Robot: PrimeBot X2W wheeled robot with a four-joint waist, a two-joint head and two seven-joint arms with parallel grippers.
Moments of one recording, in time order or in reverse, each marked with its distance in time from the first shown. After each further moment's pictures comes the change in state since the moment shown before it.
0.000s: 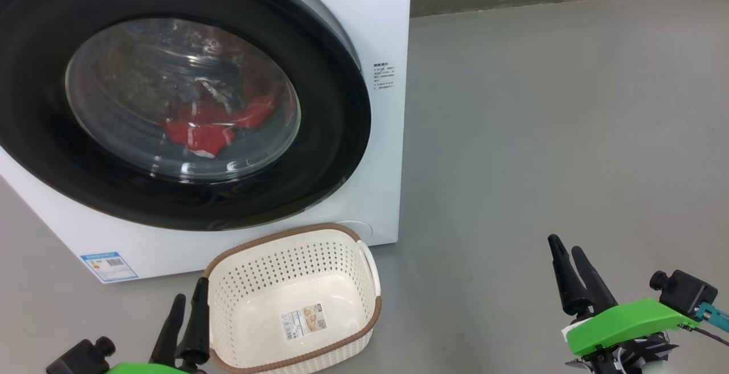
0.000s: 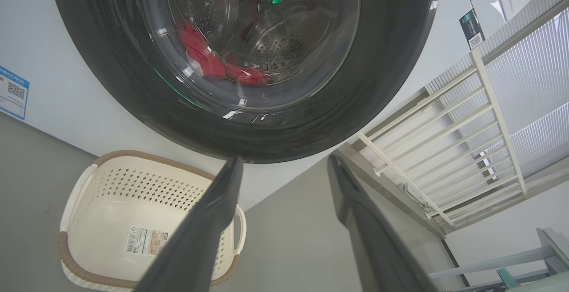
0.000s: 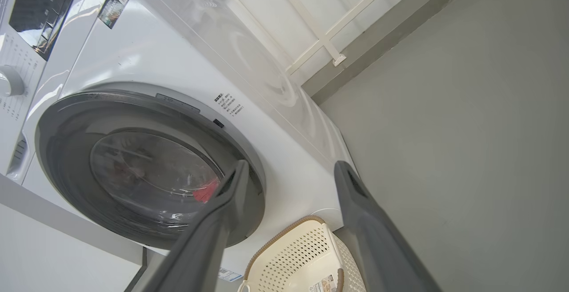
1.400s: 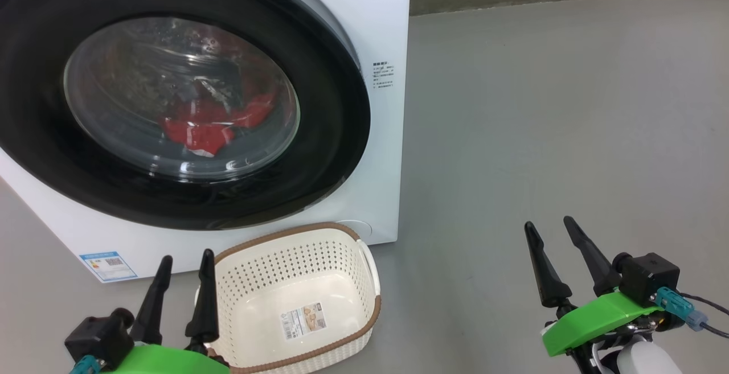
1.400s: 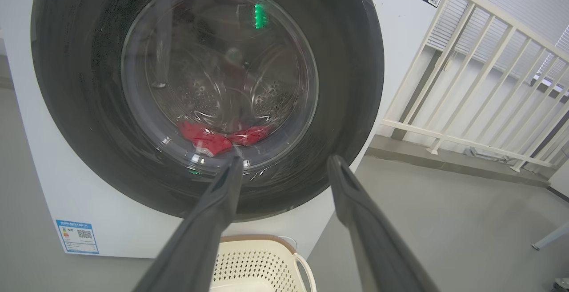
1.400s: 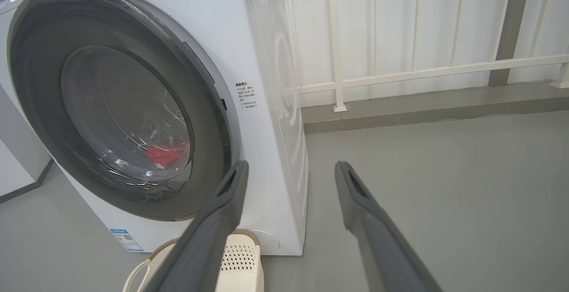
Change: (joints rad) left arm -0.044 0.004 -0.013 -0.050 0.479 0.034 -0.121; right arm -0.037 -0.017 0.042 -0.015 -0.555 0.000 -0.119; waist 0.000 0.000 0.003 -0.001
